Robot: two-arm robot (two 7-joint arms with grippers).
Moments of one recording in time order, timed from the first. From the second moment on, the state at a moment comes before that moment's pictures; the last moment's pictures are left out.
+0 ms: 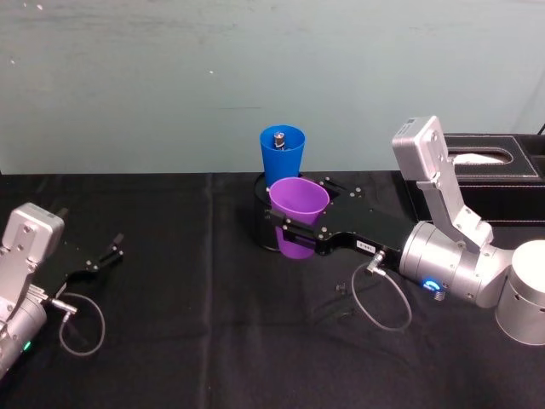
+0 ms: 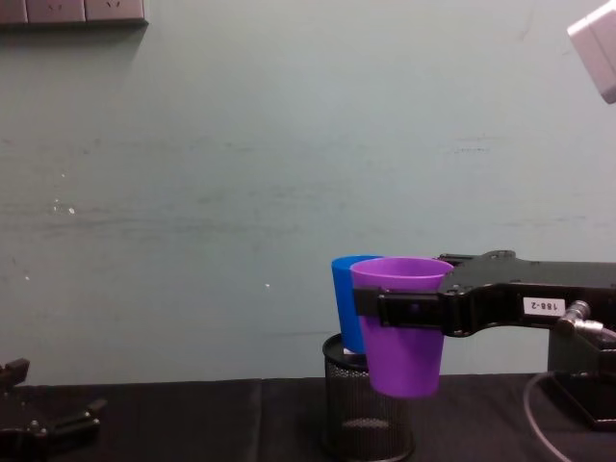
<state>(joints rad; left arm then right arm) -0.20 0.60 0.45 -1.41 -0.25 -0.12 0.03 0.35 0.48 -0.45 -1.60 0.39 0.14 0.51</state>
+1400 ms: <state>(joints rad) -0.20 0.60 0.45 -1.41 -0.25 -0.12 0.03 0.35 0.48 -0.45 -1.60 0.39 0.14 0.51</state>
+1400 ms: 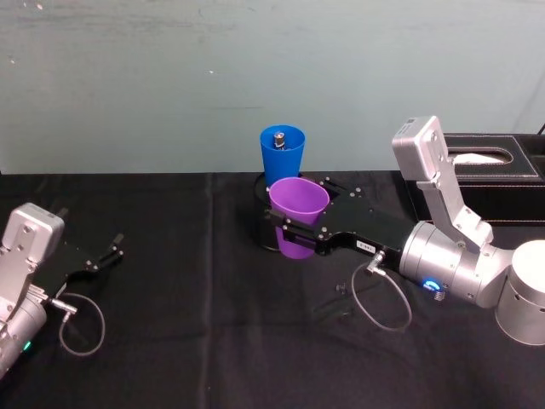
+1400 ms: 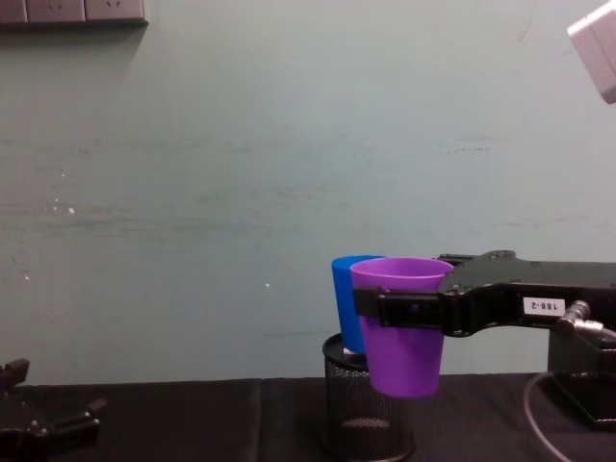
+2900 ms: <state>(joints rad) -0.20 0.60 0.45 -1.41 -0.25 -0.12 0.03 0.55 0.31 -0.47 -1.30 0.30 0.12 0.43</state>
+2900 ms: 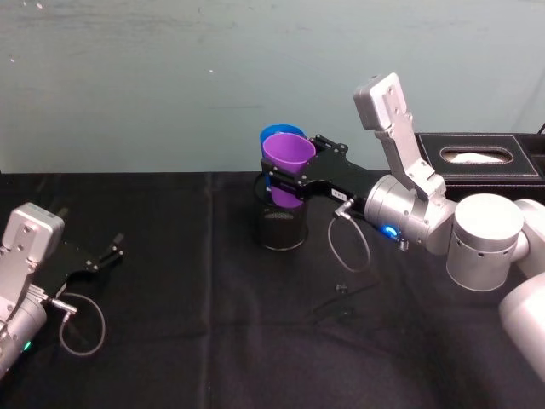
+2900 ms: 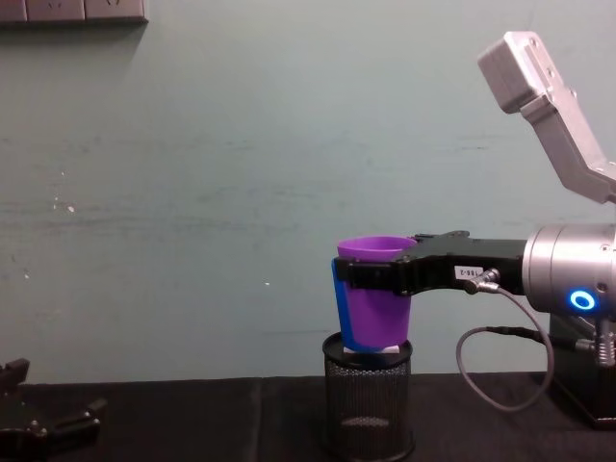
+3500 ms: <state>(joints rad) -0.20 0.60 0.45 -1.41 -0.25 -0.12 0.03 0.59 0.28 -0.46 -1.25 0.27 0.11 0.43</state>
